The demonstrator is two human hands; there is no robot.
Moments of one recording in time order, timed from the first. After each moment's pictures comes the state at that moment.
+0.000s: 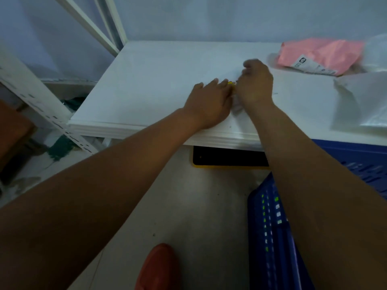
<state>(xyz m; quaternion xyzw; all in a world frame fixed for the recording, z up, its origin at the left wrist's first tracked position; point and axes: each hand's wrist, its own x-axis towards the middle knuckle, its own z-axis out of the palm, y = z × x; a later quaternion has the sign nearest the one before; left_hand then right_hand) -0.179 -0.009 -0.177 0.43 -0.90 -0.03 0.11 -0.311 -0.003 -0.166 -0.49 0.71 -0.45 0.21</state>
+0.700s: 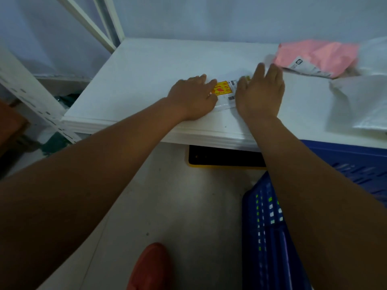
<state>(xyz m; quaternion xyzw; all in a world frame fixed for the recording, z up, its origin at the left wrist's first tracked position) -0.158 -0.027 -0.168 0.49 -0.87 -0.02 0.00 -0.324 0.014 -0.185 -0.54 0.81 -0.25 -0.05</state>
